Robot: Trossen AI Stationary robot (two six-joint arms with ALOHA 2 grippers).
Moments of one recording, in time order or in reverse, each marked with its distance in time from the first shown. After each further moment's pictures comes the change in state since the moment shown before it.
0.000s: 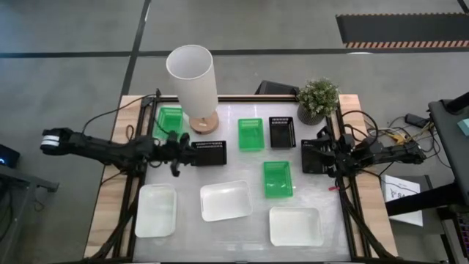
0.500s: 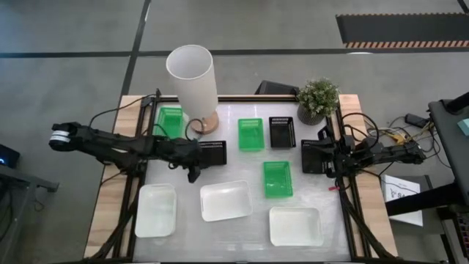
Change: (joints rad) left arm -0.017 0.239 0.396 -0.977 0.015 -0.039; right arm 0.000 0.000 0.000 -0.002 -0.001 -0.085
